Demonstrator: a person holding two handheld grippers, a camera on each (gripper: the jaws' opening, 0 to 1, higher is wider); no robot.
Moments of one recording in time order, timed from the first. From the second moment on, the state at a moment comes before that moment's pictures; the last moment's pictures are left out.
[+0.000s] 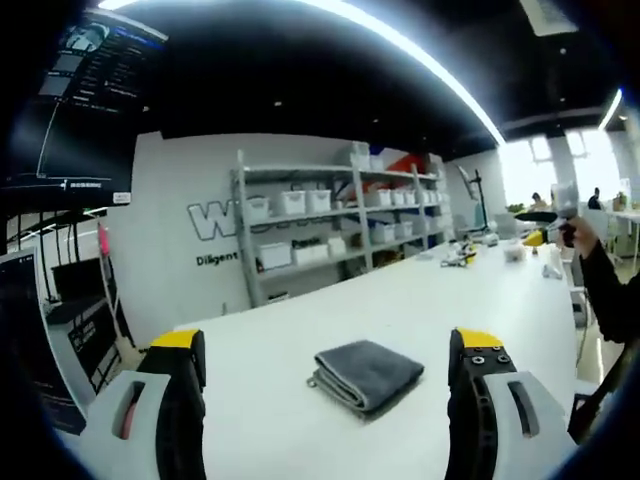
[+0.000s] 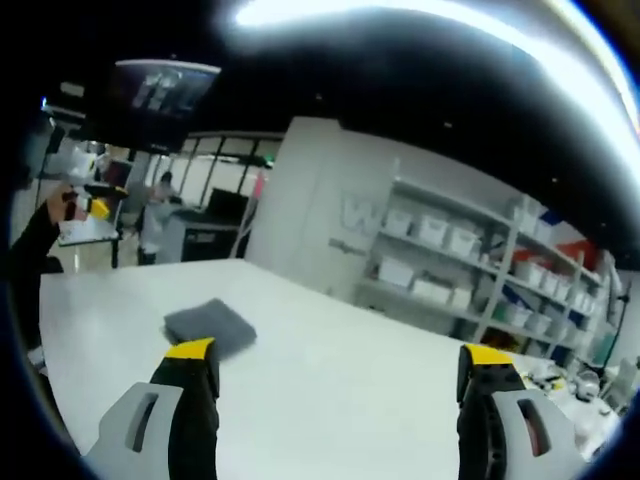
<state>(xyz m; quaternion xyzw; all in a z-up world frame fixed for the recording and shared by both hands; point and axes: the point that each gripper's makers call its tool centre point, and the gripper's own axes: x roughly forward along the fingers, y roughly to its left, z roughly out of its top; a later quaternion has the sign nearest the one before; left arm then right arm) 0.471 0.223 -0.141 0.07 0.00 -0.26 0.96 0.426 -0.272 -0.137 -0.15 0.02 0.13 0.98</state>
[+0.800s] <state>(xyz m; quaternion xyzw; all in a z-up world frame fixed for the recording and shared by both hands) 0.528 0.227 -0.124 0.10 -0.03 -0.24 0.97 0.497 -0.201 -0.130 -0.18 0.03 0.20 0.96</state>
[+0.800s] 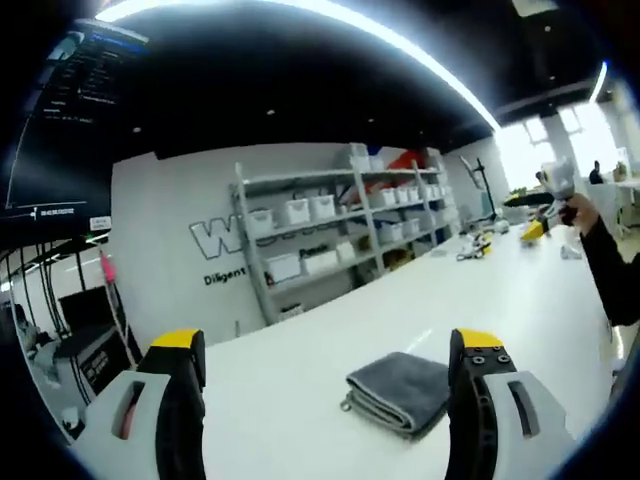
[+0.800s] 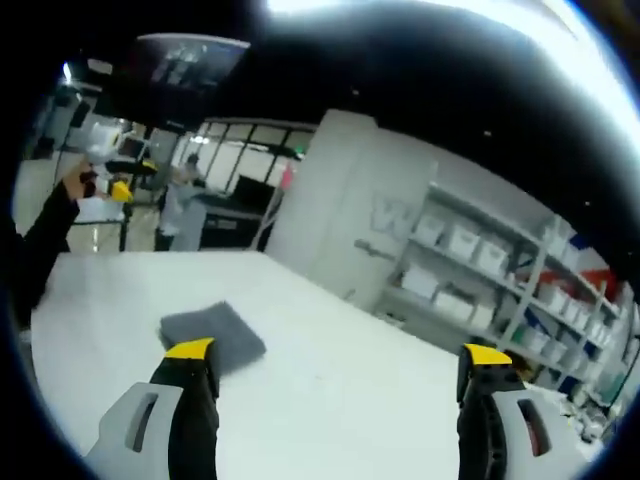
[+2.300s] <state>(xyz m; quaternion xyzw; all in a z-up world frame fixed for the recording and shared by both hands) 0.606 0.215 -0.182 0.04 0.04 -0.24 0.97 0.598 -0.198 -0.176 -0.19 0.05 0.14 0.97</state>
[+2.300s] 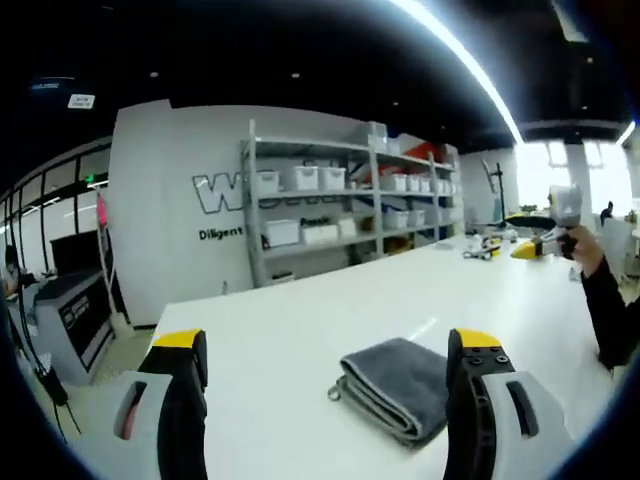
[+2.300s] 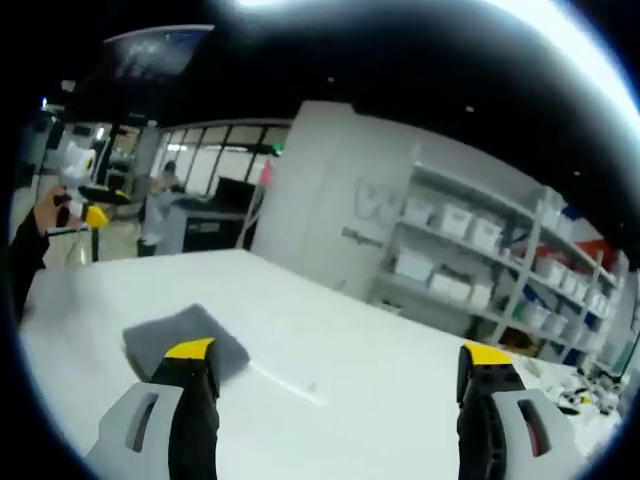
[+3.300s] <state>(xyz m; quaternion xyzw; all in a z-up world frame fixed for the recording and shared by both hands) 0.641 0.208 -0.215 -0.01 0.08 -0.24 0.97 0.626 -0.182 -0.196 -0.15 0.07 0.17 0.97</state>
